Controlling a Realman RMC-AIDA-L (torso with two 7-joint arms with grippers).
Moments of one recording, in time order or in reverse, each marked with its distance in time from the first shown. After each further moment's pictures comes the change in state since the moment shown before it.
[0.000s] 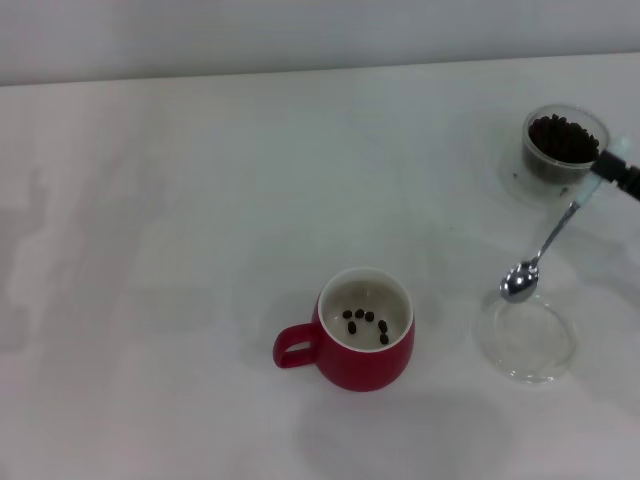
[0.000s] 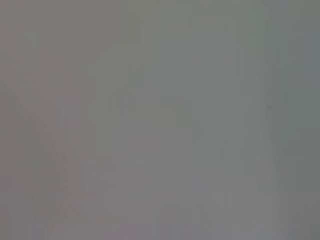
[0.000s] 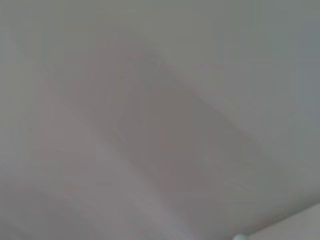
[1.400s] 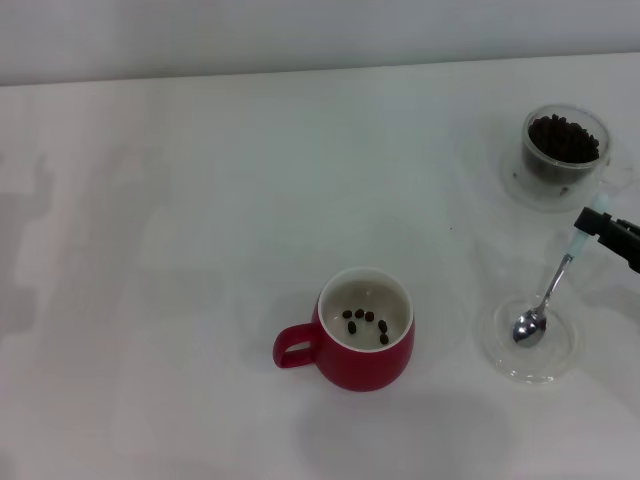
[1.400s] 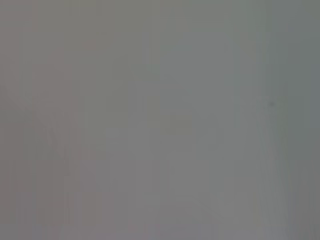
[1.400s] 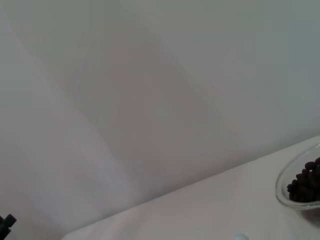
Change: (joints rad) left arm -0.047 0.004 0.001 -0.009 -0.018 -0.048 0.010; right arm -0.017 0.000 0.000 0.012 -0.099 -0.145 -0.141
